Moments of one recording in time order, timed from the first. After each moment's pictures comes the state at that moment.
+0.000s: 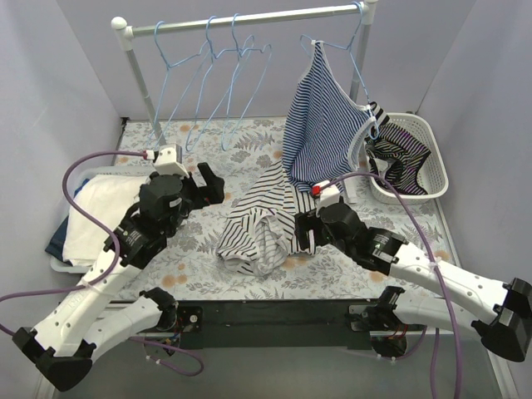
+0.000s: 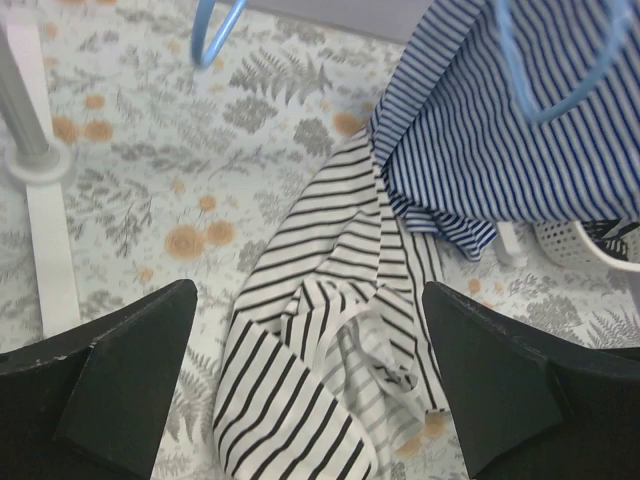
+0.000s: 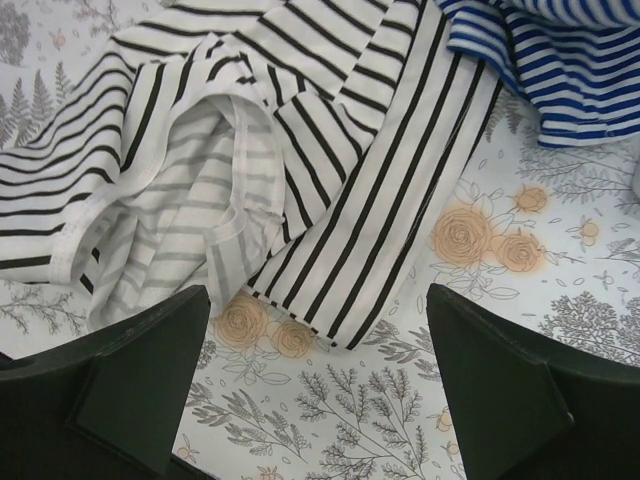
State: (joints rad) left arm -0.64 0.85 1.03 -0.46 -0.40 -0.50; right arm 0.97 0.92 0.71 -0.37 0.34 0.34
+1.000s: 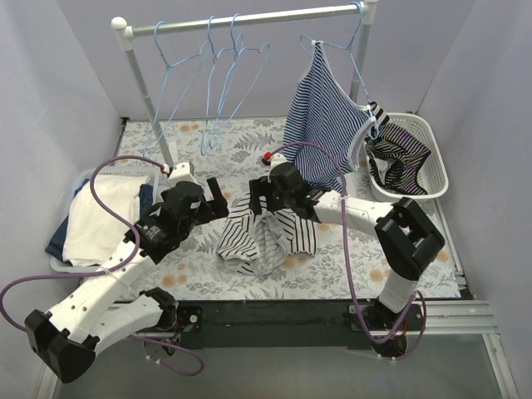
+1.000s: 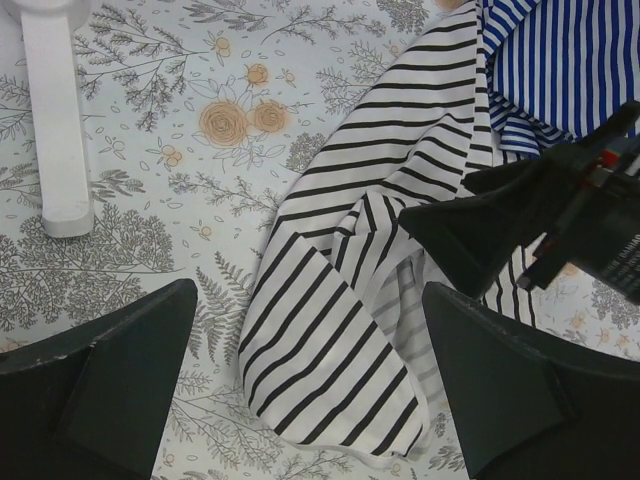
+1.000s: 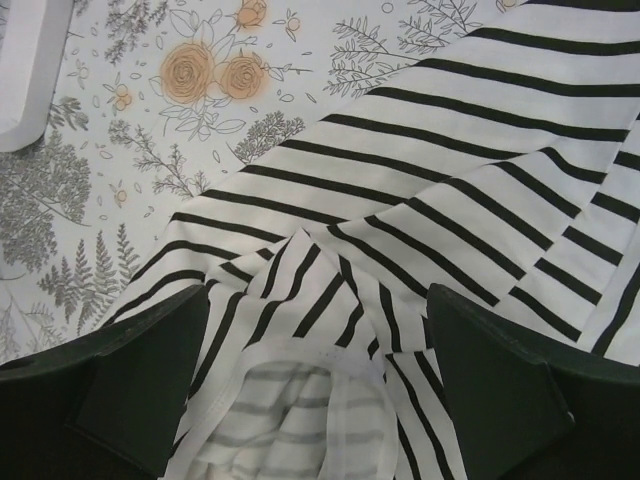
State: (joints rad) left arm -0.64 0.90 0.88 -0.58 -0.40 -0.66; right arm 0.83 1.71 1.10 -0.02 0.03 0.40
